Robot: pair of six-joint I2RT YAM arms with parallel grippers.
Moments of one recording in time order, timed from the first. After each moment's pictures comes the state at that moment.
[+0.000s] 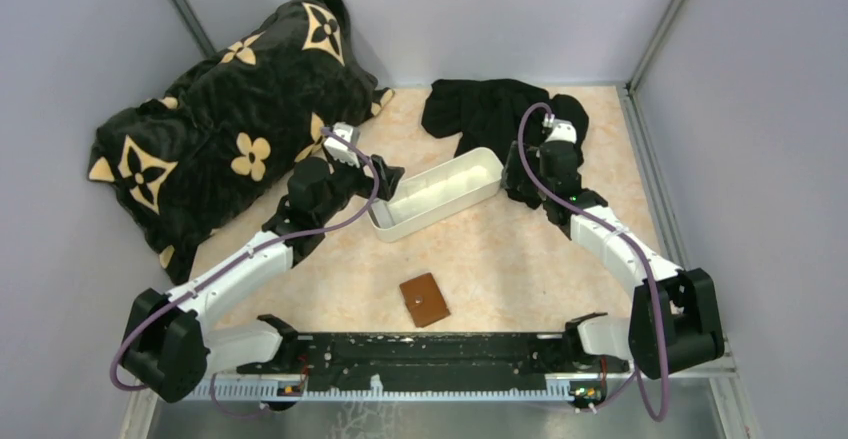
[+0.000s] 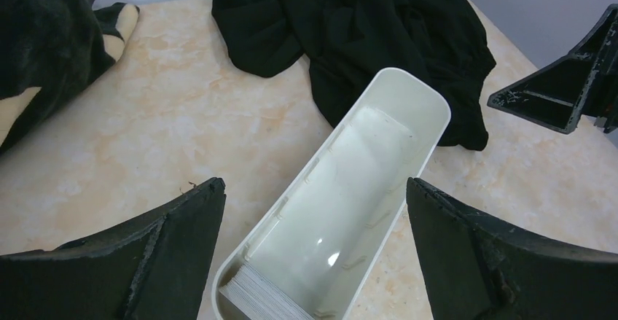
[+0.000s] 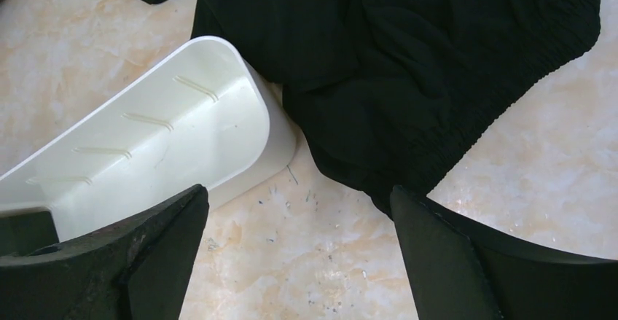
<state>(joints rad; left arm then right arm) -0.55 1.16 0.70 0.34 0.02 -0.24 0.28 1.25 0.77 -0.07 0.13 0.36</state>
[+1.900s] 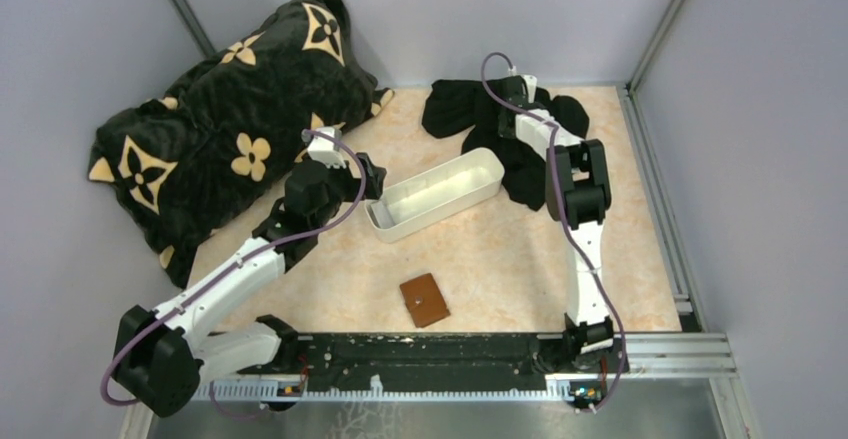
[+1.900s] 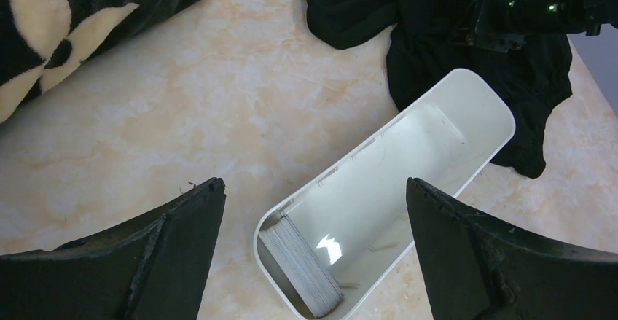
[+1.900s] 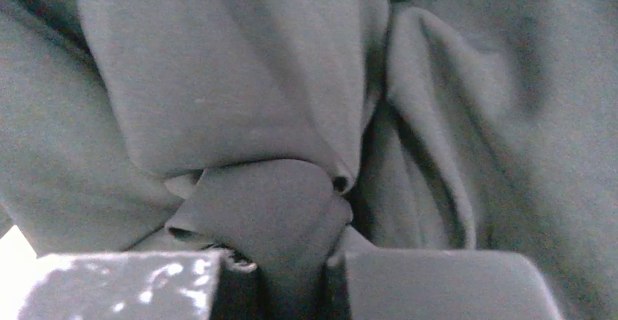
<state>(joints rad) -0.55 1.08 0.71 0.13 -0.22 -0.36 0.23 2.35 1.88 -0.39 0.36 0.30</state>
